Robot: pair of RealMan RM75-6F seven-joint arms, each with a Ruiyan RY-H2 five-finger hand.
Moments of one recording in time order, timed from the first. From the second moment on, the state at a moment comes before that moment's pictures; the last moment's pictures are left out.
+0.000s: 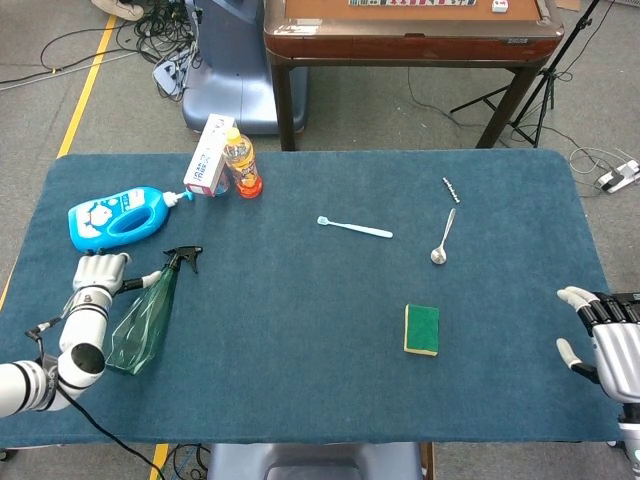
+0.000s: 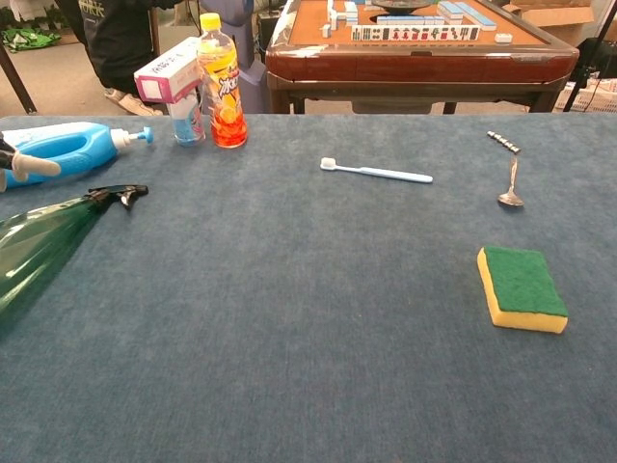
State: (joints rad) left arm -1.11 -1.18 0.10 -1.55 -0.09 0.83 0.87; right arm 0.04 -0.97 0.06 -1.76 -1.51 1.52 -0.12
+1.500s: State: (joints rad) left arm -1.25 -1.26 0.03 -1.82 -0.02 0.89 1.00; right arm 0.03 -0.97 0.06 -1.75 -1.50 1.52 -0.10
